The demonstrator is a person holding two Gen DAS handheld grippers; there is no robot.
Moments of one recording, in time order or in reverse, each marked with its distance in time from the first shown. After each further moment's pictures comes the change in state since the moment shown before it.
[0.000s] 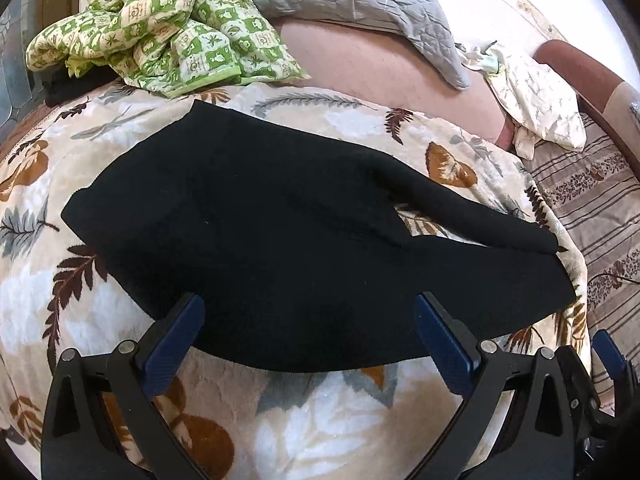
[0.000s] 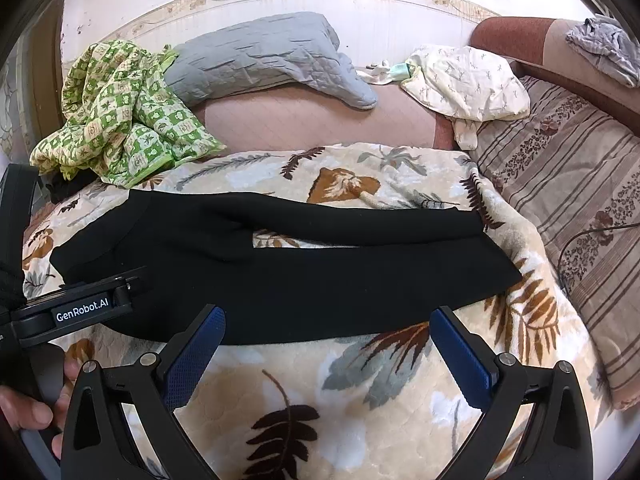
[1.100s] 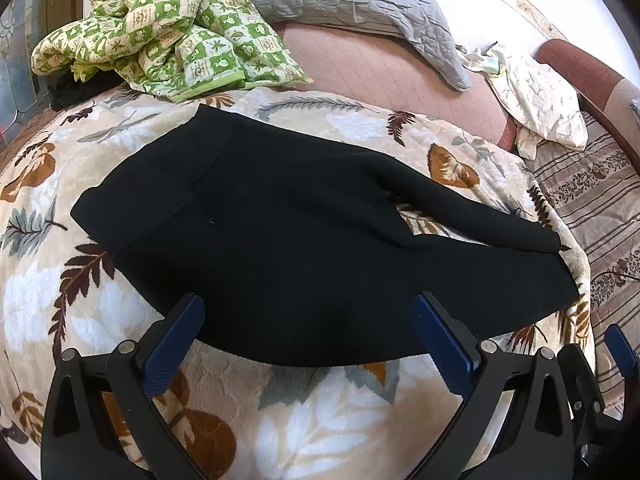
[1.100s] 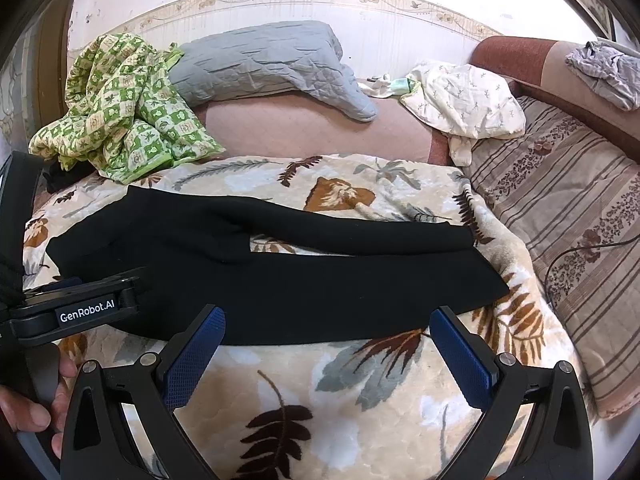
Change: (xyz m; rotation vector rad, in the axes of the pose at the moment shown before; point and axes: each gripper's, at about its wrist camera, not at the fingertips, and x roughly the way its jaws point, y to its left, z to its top) left arm -0.005 -0.003 -0.004 0.004 -0.021 0.020; right arm -0.011 0.009 0.001 -0.044 -0.030 -0.041
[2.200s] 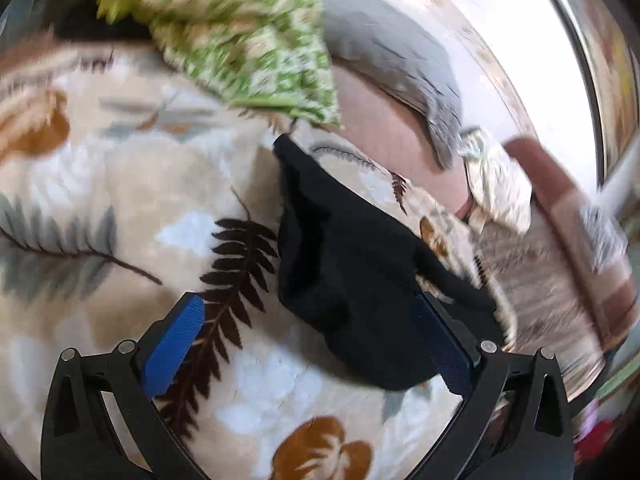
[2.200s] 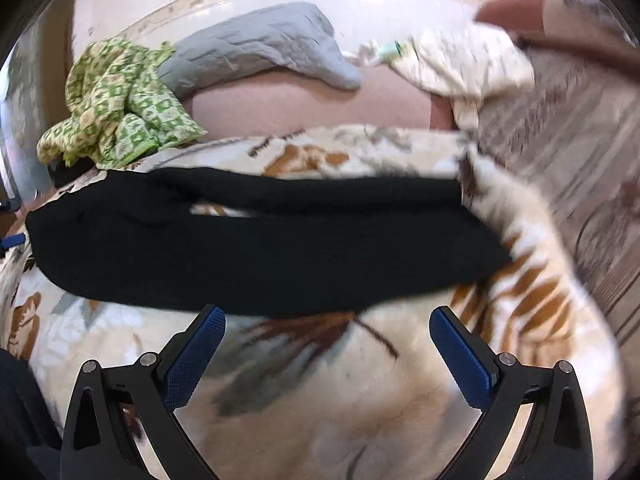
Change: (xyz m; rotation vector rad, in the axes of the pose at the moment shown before) left arm 0.008 0.191 0.043 -0.268 0.008 -0.403; right arm 0.085 -0.108 -0.056 0.040 0.014 0.148
